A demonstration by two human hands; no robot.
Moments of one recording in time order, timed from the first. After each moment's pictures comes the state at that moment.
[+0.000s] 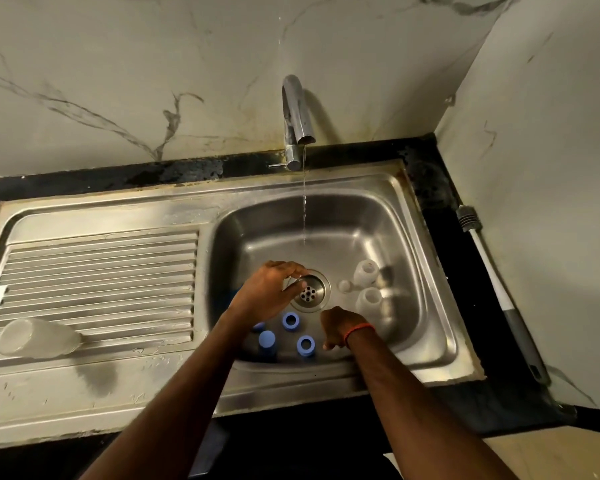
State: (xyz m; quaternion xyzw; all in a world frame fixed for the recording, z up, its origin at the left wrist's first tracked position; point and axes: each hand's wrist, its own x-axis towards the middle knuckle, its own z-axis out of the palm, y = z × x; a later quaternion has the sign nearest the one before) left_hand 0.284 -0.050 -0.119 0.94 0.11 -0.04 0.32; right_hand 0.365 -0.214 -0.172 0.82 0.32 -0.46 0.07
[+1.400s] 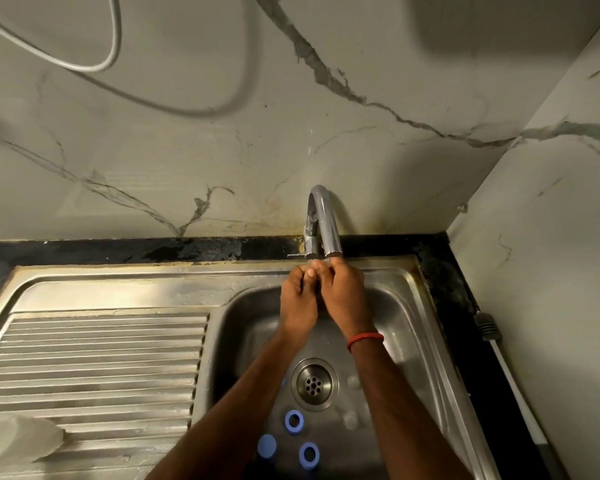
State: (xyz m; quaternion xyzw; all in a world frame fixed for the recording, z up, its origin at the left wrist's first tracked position) left_hand 0.405 -0.035 -0.057 0.63 0.29 0.24 0.68; right_hand 0.470 -0.098 -0.042 0.84 0.26 -0.08 -0.47
